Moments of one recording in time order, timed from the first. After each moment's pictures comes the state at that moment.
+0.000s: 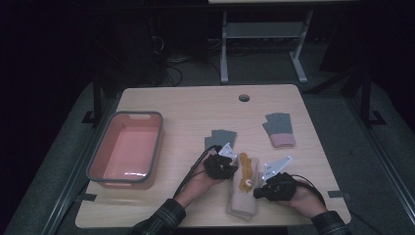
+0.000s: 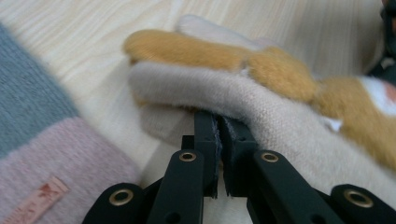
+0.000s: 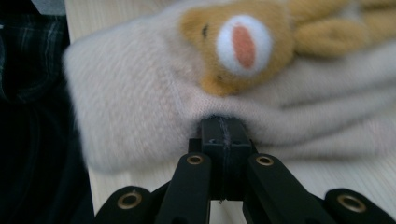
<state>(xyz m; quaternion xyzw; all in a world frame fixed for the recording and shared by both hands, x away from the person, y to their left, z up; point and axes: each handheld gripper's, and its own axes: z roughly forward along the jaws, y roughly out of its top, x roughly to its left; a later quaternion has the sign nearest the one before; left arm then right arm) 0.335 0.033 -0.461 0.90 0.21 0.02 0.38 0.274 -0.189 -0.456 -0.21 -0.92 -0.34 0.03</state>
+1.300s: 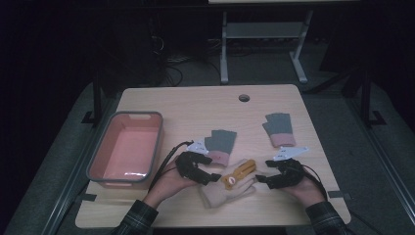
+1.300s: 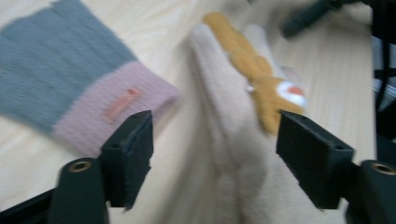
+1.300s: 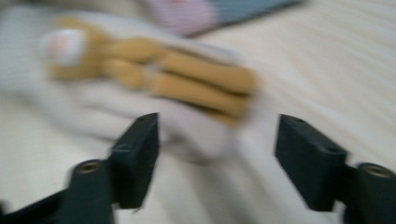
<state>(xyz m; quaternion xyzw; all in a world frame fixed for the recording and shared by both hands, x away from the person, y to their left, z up) 0.325 0.108 -0.425 0.89 0.22 0.00 0.39 0.298 -0.214 -0.449 -0.34 -0.85 -0.38 -0.09</state>
